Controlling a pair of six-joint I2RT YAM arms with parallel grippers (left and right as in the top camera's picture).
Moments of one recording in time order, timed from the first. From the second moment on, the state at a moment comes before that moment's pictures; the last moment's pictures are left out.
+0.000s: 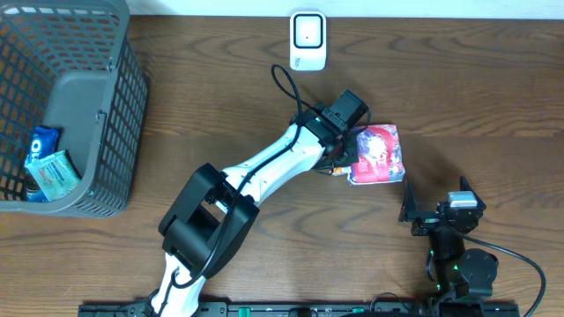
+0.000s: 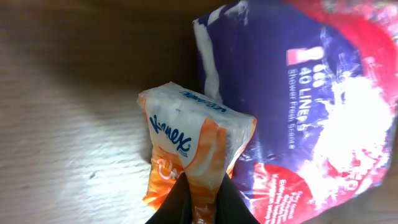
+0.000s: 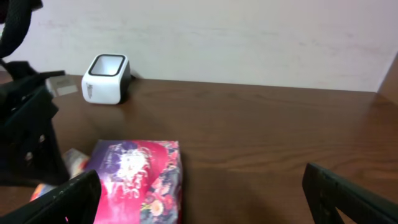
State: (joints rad) left arm -0.76 2.08 1.57 -0.66 0.16 -0.83; right arm -0.03 0.01 0.01 -0.07 -0.07 -0.05
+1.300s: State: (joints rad) left arm -0.63 2.05 1.57 -0.64 -0.04 -0.62; right arm -0.03 0.01 0.01 -0.07 -0.07 -0.05
